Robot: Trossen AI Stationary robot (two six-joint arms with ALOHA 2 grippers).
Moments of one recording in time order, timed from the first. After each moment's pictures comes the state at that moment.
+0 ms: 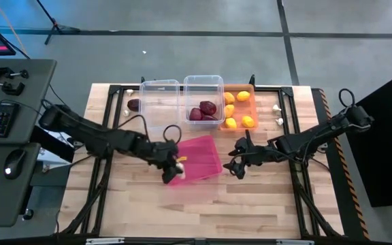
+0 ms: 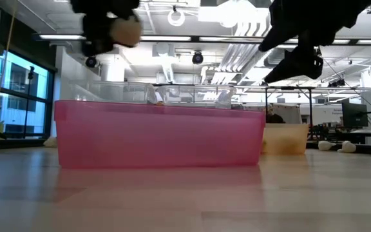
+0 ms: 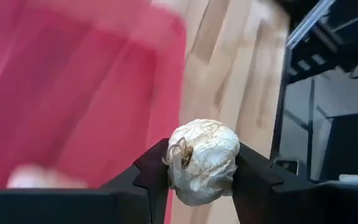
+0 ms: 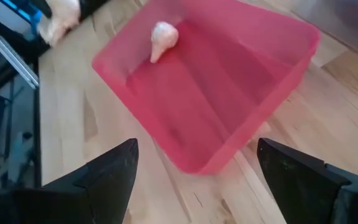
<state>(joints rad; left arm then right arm) -0.28 1.38 0.98 -0.37 -0.03 -0.79 0.33 1.22 0.72 -0.19 0.29 0.81</state>
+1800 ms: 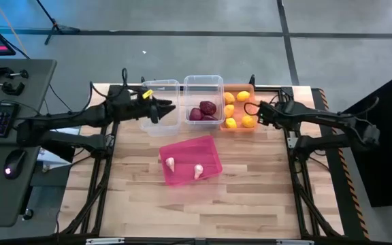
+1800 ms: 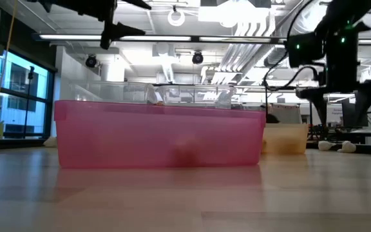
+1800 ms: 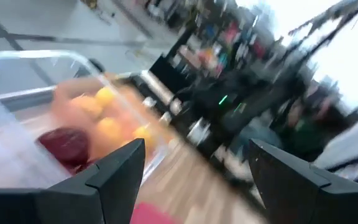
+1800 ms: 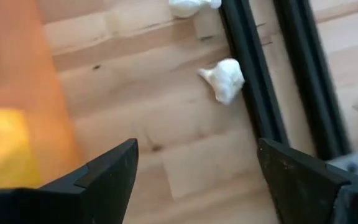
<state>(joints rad) 0.28 0.96 0.75 0.06 -0.04 -0.68 -0.52 1.11 0.68 -1.09 0.38 1.30</state>
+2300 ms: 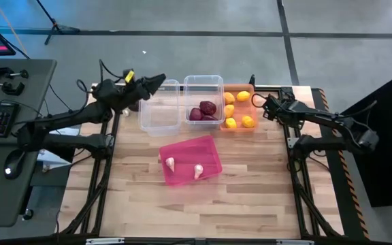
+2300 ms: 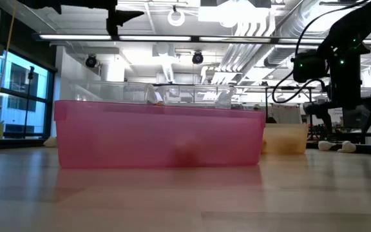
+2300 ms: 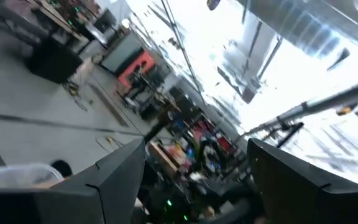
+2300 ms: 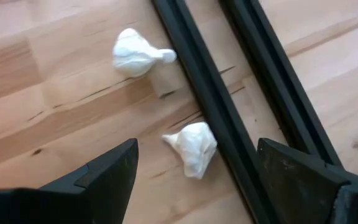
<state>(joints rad) 0.43 0.97 0.74 0.47 -0.08 -0.78 -0.77 1.12 0.55 -0.88 0.48 1.16</state>
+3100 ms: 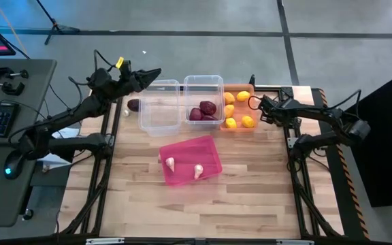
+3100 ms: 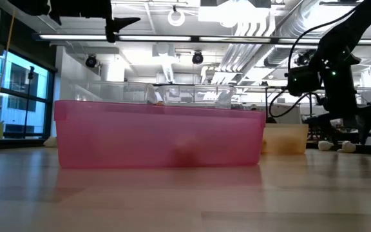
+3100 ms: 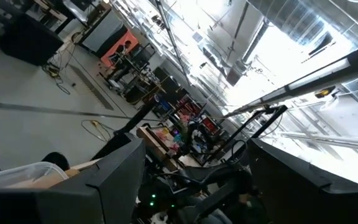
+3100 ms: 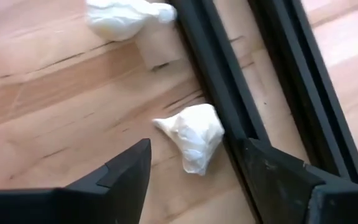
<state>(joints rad) 0.70 0.97 0.74 0.47 0.31 -0.85 -0.80 1.29 0.55 -0.81 0.41 1.12</state>
